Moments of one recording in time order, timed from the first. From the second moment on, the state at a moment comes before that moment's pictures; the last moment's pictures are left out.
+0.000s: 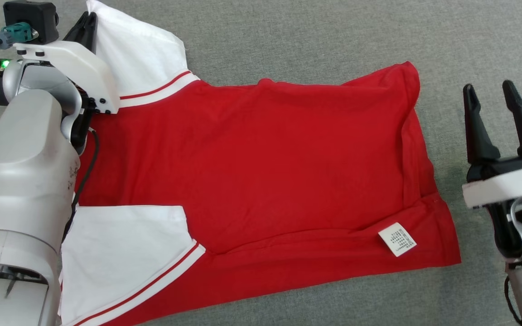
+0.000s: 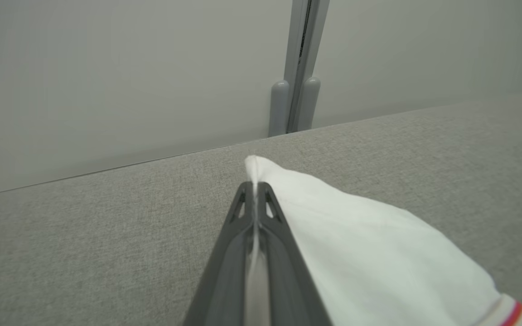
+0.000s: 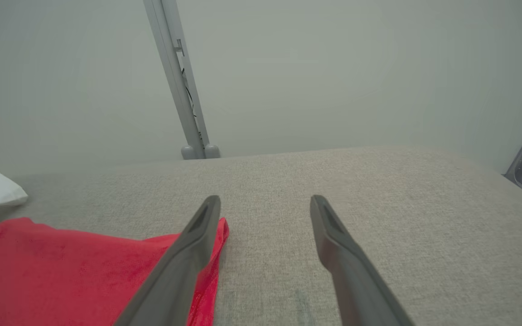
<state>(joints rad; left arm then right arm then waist) -1.14 0.17 -0.31 1.18 -0.34 -0.12 -0.14 -0.41 -0.27 0.11 0.19 0.40 0.13 -0.12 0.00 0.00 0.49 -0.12</state>
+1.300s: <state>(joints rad) -1.05 0.22 -0.45 0.88 -0.55 -0.13 -0.26 -0.77 -0.51 0.54 0.54 0.91 0.13 -0.05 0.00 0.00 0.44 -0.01</state>
